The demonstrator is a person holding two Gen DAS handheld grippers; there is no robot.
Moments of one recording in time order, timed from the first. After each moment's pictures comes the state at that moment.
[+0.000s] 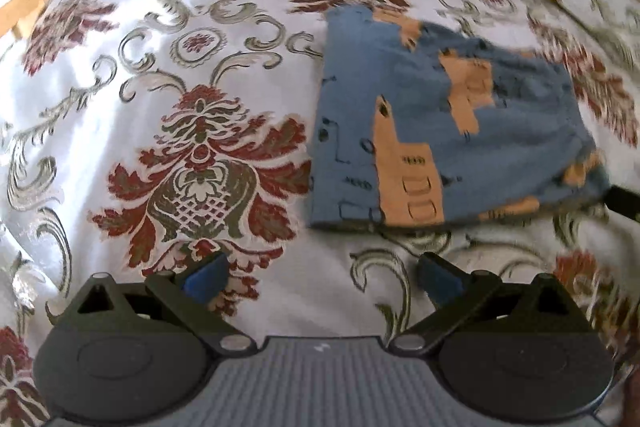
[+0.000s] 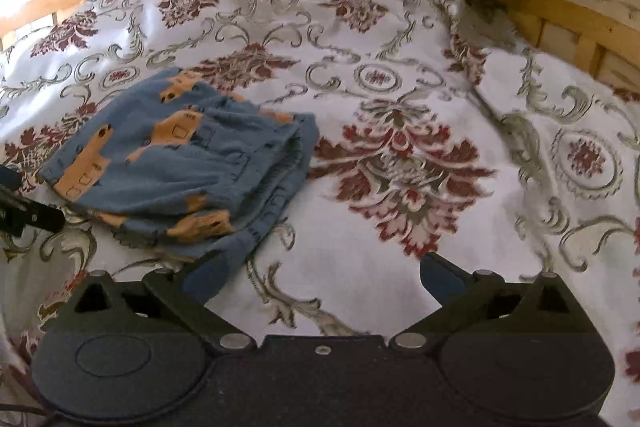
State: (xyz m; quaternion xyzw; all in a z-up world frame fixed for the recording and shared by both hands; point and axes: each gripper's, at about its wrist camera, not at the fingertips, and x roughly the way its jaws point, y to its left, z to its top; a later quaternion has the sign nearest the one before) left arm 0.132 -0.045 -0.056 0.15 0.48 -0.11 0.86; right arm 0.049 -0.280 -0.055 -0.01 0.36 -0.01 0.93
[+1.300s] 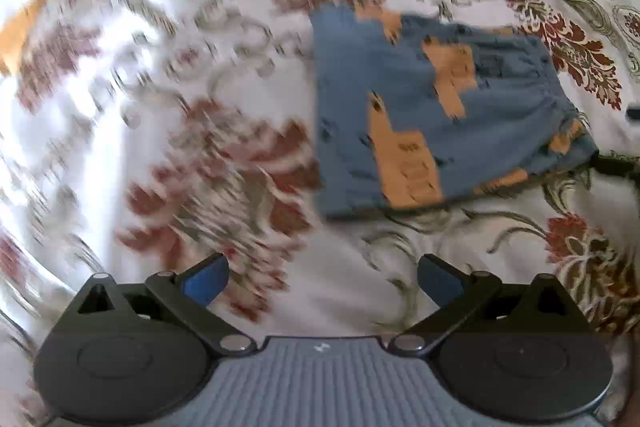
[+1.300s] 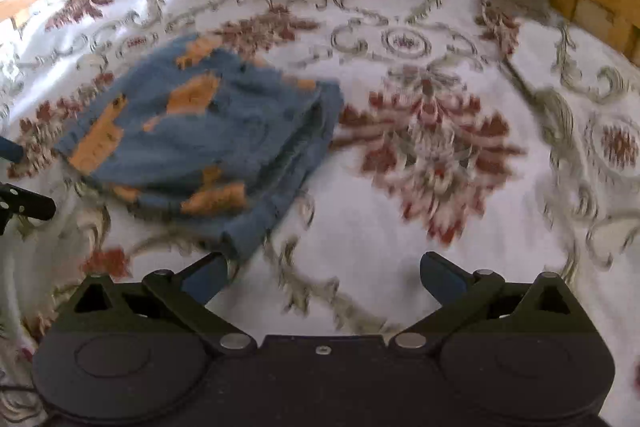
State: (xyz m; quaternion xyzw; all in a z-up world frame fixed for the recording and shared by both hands) left arm 0.131 -0.038 -0.029 0.21 0.49 -0.13 0.84; right arm 0.065 -0.285 -0.048 -0.01 0.41 0.04 0.91
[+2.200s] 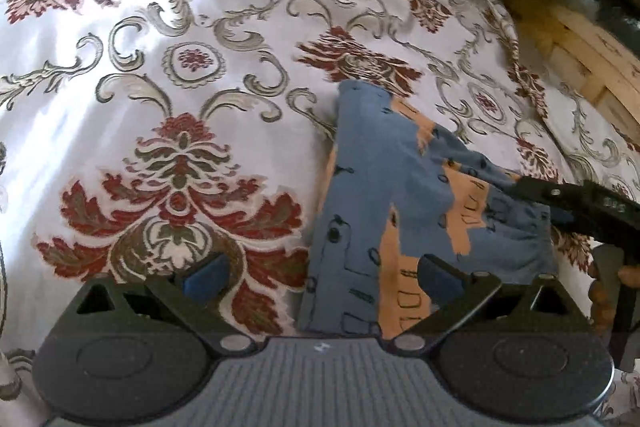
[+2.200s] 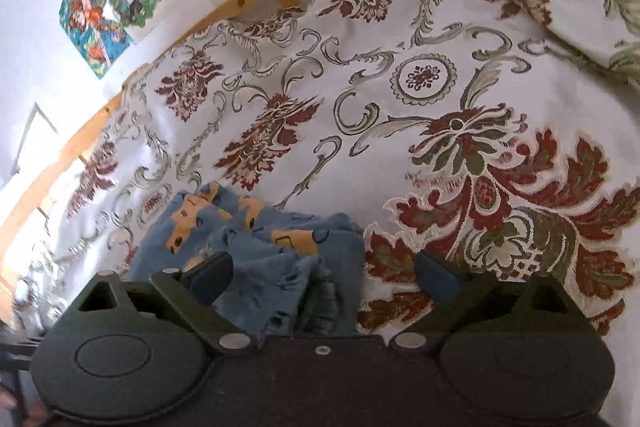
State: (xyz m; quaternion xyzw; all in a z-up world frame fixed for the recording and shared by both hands) left arm 0.179 -0.006 -0.051 -0.04 0.44 -0.17 0.88; right arm 0.168 -0.331 -0.062 0.23 0.34 0.10 0.91
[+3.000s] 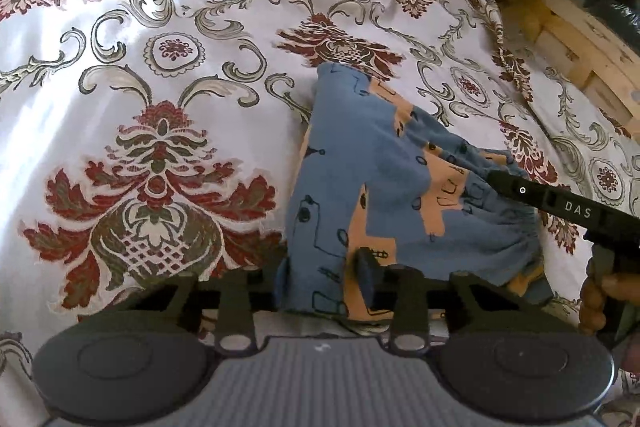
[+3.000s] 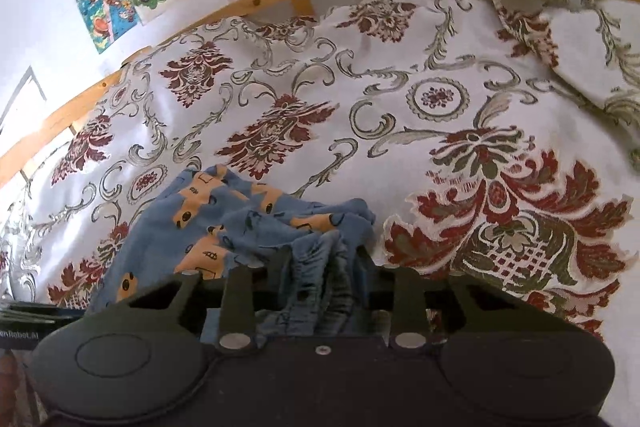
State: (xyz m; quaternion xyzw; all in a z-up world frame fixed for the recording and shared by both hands) left arm 0.172 -0.012 -0.050 -0.03 0.46 -0.19 0.87; right arm 0.146 -0.294 -0.054 0.16 0.32 0.07 0.93
